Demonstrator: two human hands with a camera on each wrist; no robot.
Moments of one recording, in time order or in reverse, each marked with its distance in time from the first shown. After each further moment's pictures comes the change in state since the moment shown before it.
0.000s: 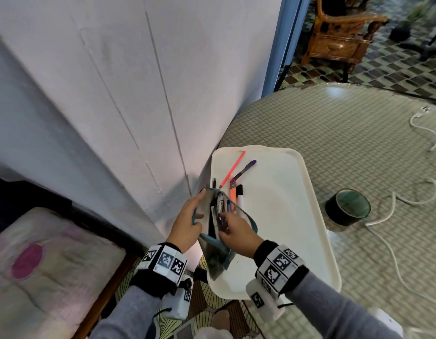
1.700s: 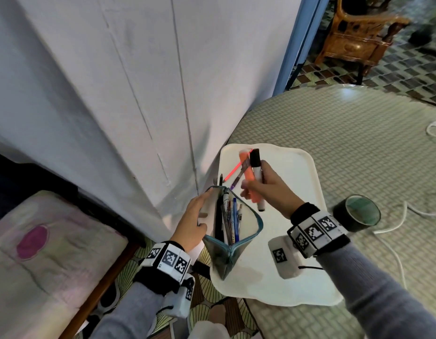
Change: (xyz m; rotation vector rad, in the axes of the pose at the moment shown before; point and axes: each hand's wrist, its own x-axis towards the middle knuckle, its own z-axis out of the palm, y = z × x) left_hand -0.006 -0.007 0.000 0.058 -0.048 -0.027; right_hand 0.006 -0.022 -0.089 0.558 0.123 -0.053
